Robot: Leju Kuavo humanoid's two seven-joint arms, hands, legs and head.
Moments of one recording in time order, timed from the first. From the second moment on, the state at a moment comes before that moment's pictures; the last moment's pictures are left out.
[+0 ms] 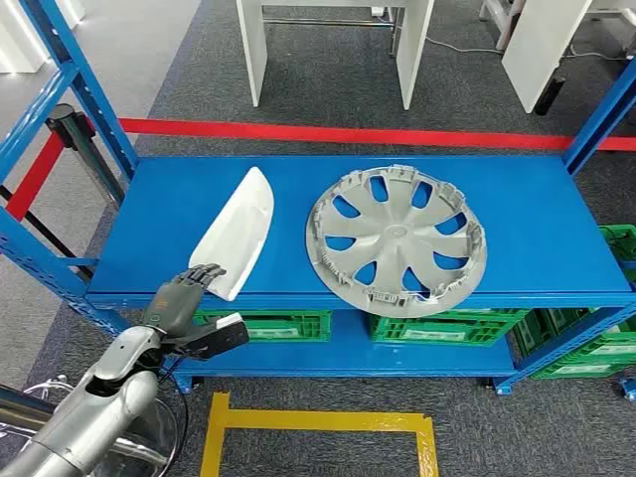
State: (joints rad) left arm -0.31 0.26 -0.67 -1.23 -0.88 0.09 0.04; right arm 0.01 -0.20 -0.60 0.00 0.55 0.13 -0.28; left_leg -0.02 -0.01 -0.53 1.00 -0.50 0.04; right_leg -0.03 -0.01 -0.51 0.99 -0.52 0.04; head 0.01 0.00
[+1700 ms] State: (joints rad) left arm -0.38 0.32 -0.68 -1.49 -1.09 0.31 0.04; right arm 0.01 -0.21 -0.47 0.00 0.44 0.14 -0.32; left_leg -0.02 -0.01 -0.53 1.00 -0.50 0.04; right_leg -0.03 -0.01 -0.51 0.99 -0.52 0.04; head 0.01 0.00
